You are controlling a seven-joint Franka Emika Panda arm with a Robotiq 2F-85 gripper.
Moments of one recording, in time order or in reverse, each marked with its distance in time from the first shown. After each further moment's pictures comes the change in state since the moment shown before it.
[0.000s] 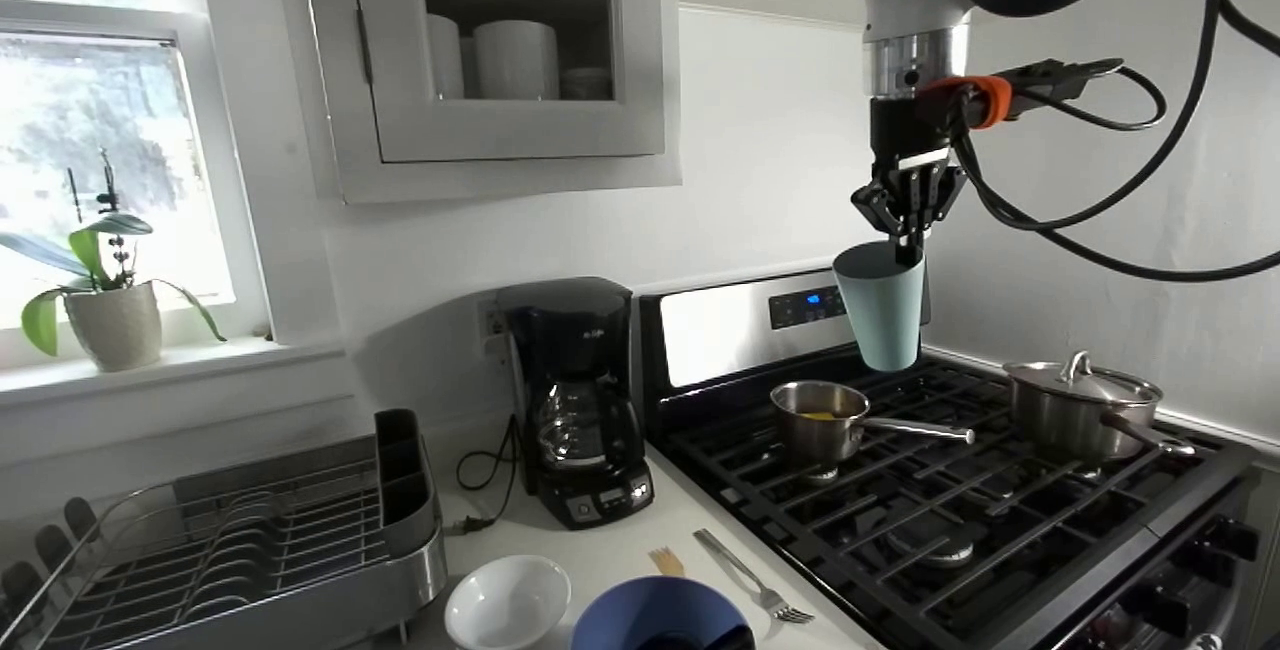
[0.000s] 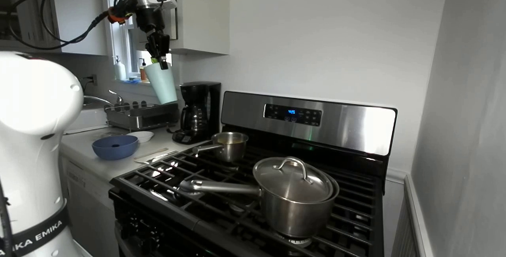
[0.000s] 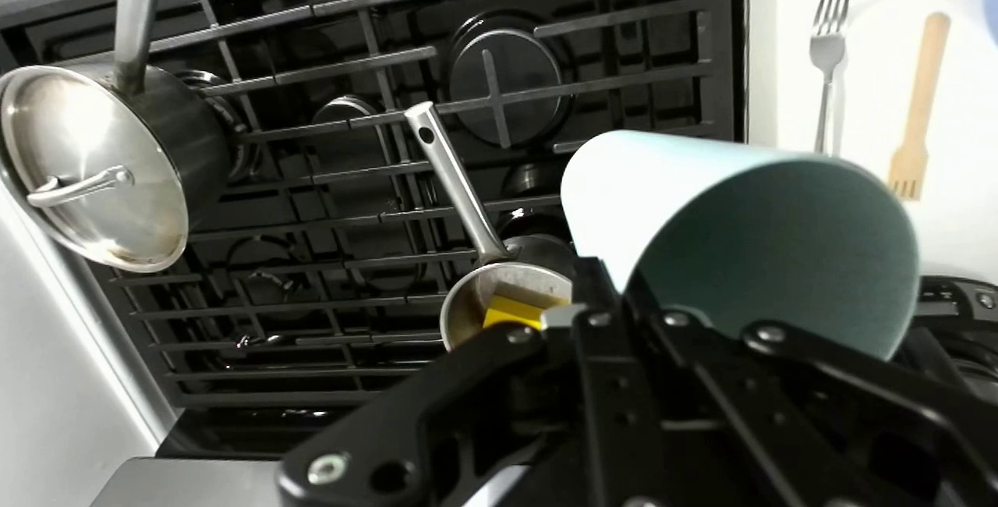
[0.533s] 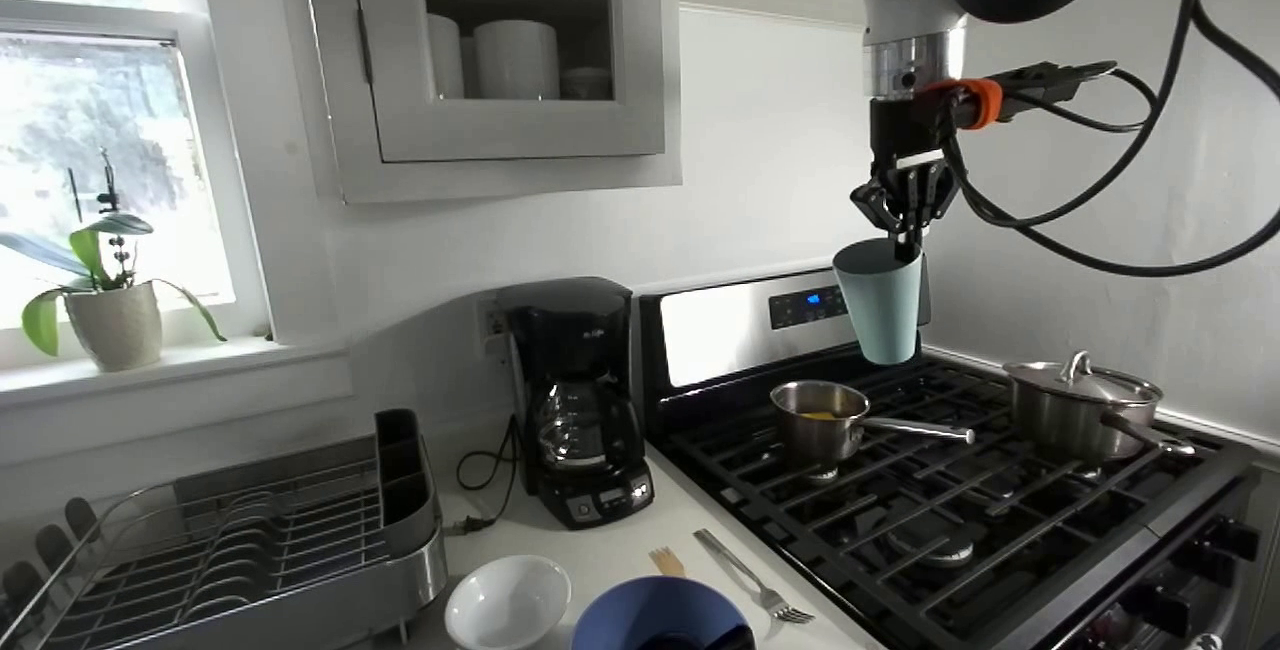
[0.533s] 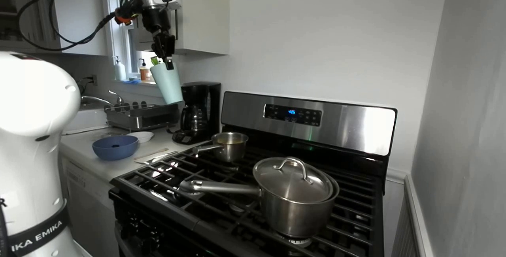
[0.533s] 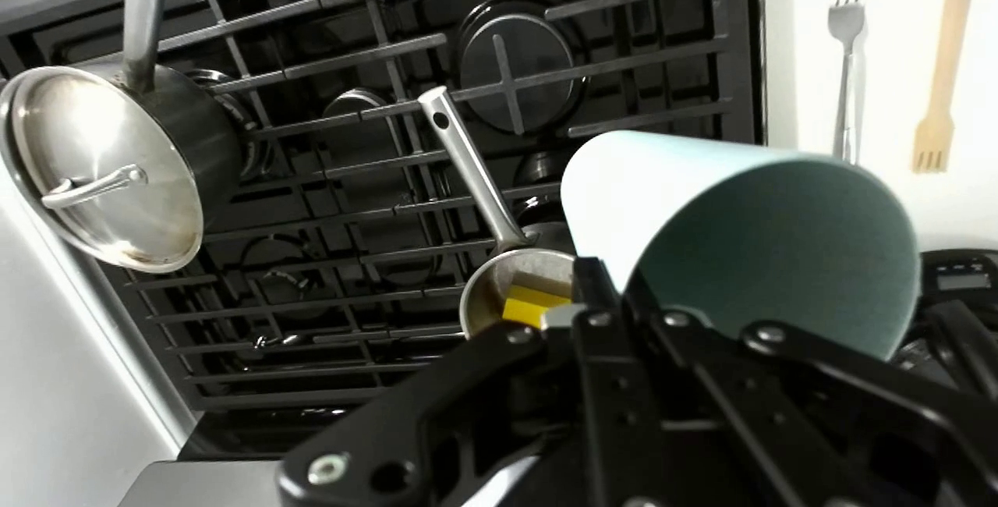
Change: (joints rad) arm -0.060 0.011 0.007 0.011 0.001 0.015 -0.010
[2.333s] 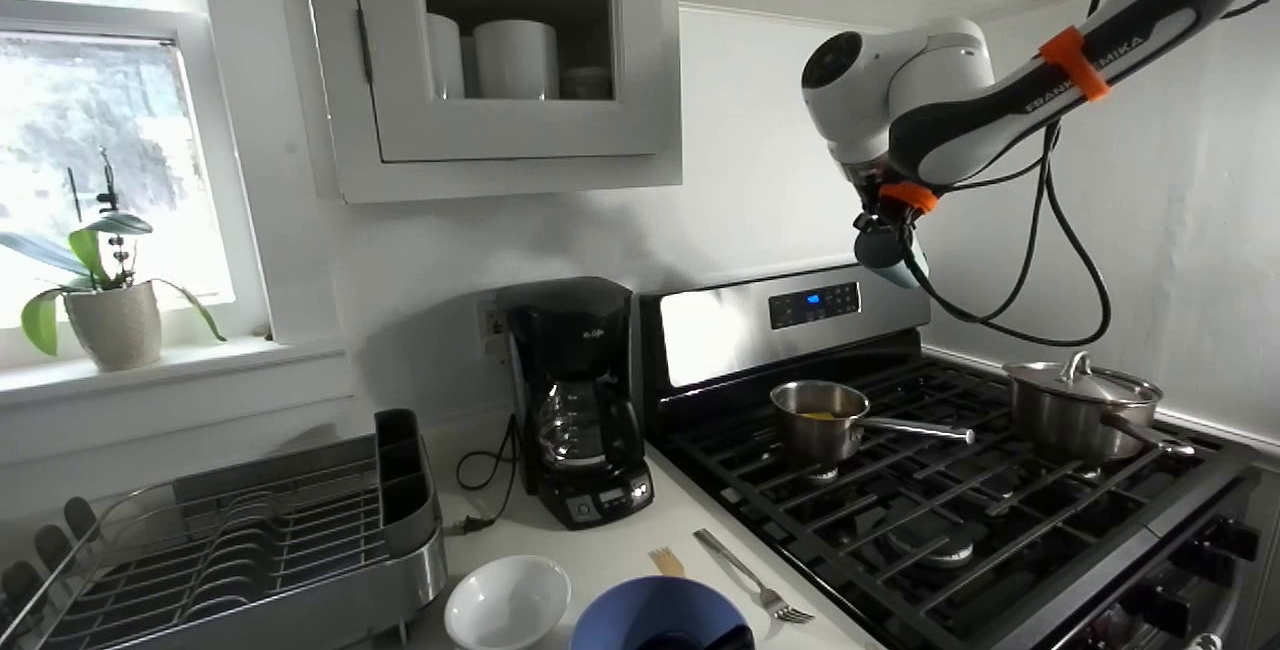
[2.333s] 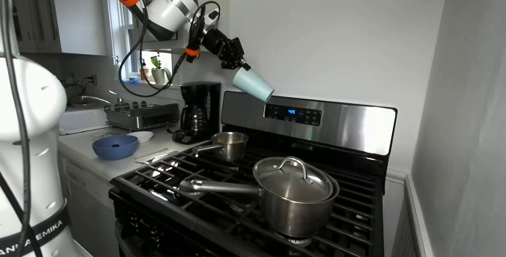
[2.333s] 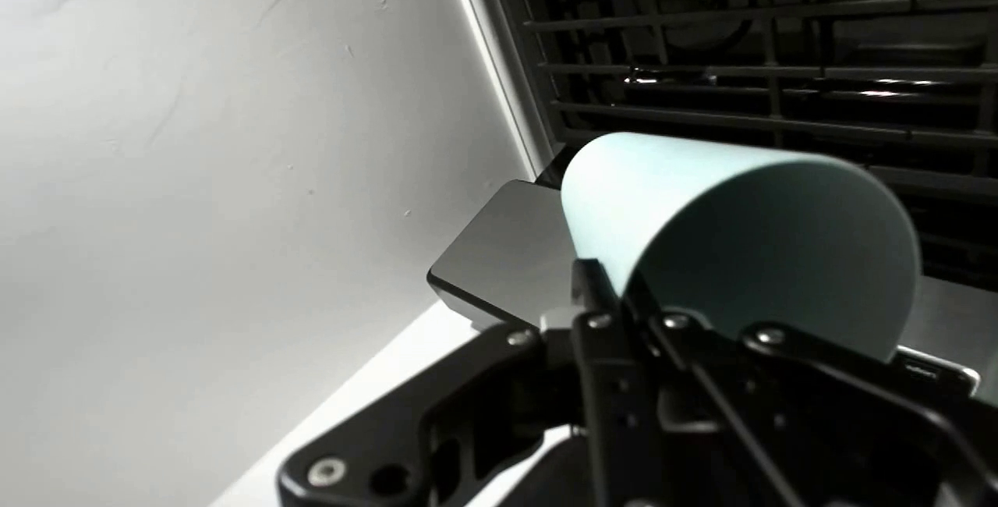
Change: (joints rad) arm -0.188 0.304 -0.003 0.089 -0.819 0.083 0.198
